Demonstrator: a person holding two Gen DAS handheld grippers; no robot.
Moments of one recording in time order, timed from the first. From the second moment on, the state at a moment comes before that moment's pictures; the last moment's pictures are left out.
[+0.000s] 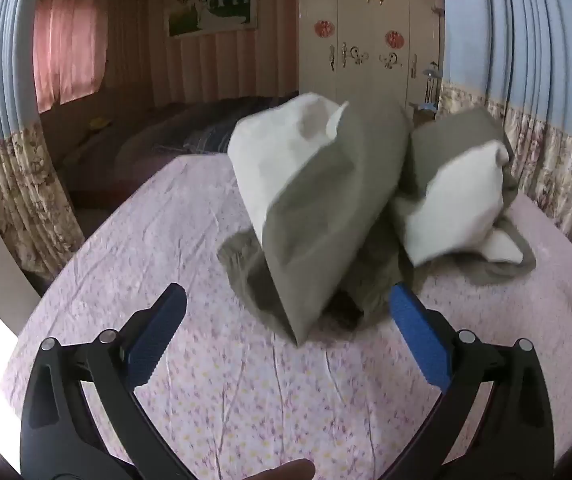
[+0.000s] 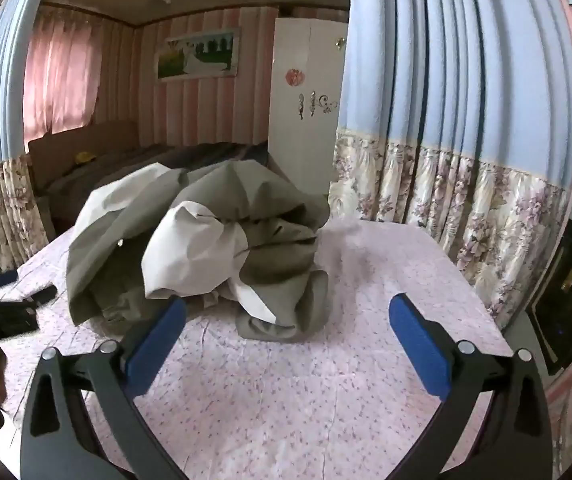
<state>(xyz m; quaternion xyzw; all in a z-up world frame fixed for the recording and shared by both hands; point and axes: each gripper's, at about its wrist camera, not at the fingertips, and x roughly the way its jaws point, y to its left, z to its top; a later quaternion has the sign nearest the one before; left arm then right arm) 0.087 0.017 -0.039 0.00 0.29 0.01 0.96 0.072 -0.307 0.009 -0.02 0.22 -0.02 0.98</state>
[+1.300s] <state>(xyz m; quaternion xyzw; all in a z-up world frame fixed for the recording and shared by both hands) 0.228 -0.035 -0.055 0.07 0.29 0.01 0.96 0.263 -0.257 -0.003 0.05 0.30 0.06 0.95</state>
